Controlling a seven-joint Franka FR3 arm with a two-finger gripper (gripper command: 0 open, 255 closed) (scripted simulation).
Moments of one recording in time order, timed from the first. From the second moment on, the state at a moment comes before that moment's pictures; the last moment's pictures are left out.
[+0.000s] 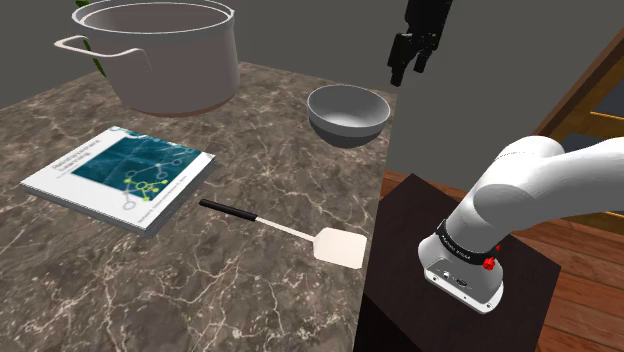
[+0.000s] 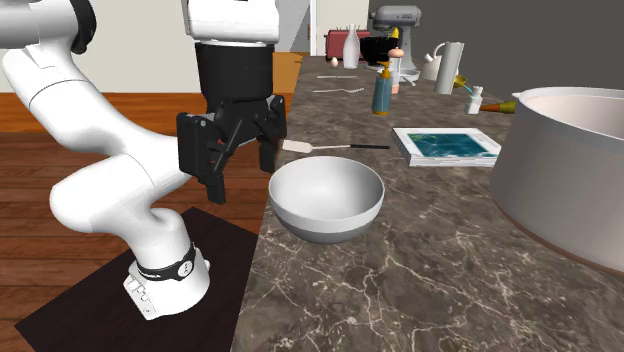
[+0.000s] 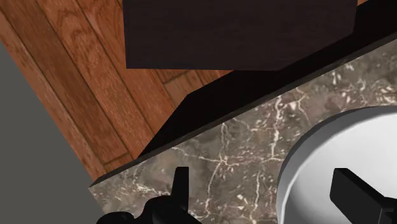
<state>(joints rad) 0.01 -0.82 0.03 -2.40 -0.06 1.57 0.03</state>
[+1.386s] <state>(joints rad) 0.04 -0.64 -0.04 -2.49 0.11 1.81 0.03</state>
